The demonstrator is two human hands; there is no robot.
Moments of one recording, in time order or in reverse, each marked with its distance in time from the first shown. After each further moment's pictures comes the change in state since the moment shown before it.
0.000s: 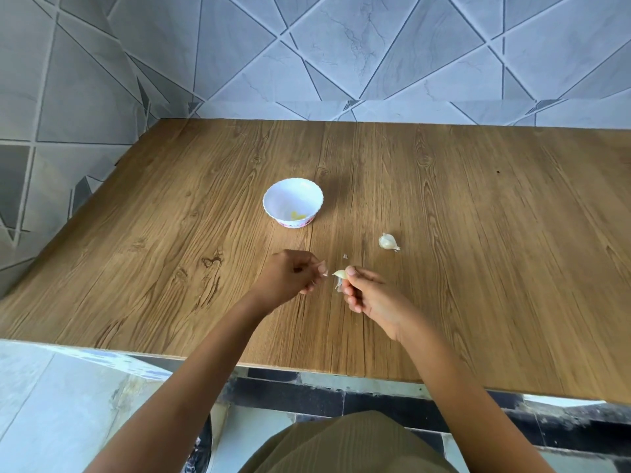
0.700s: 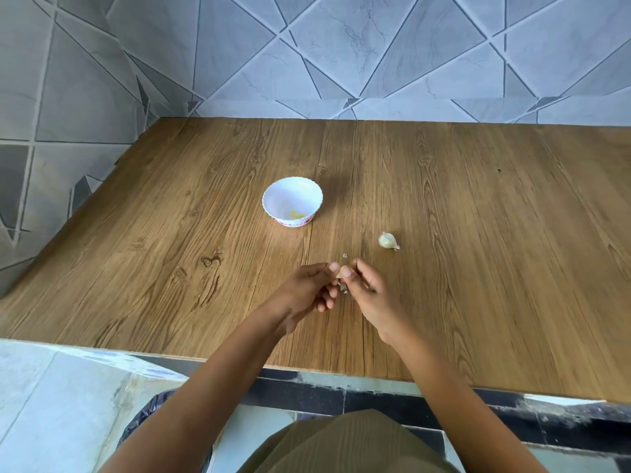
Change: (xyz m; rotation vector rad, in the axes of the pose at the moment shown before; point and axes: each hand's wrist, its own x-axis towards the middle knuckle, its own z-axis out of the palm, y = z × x) left_hand -0.011 0.015 0.028 -0.557 -0.155 -0.272; right_hand -0.005 0.005 0.010 -0.380 0.141 -0.366
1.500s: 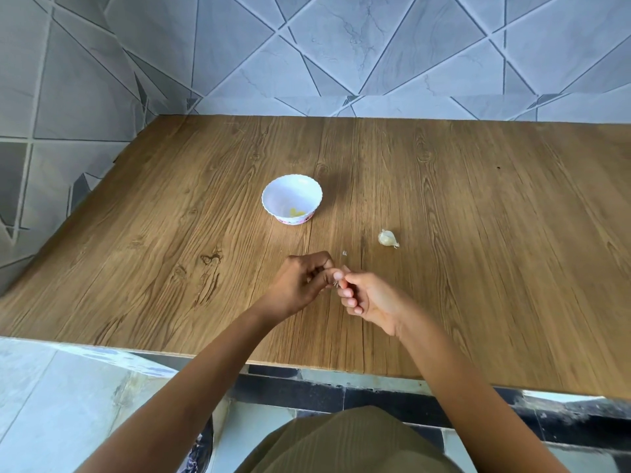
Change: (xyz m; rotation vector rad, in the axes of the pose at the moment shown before) left_hand 0.004 -0.004 -0.014 0.663 0.109 0.613; right_hand 0.007 -0.011 -0.007 0.440 -0.249 0.531
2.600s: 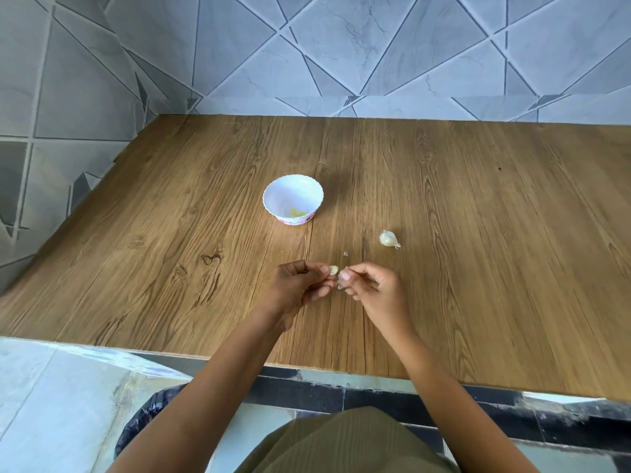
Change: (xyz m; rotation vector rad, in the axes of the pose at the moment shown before) left_hand -0.005 0.009 0.004 -0.854 0.180 -0.727; right_hand 0.005 0.028 -0.006 -0.452 0.460 -0.666
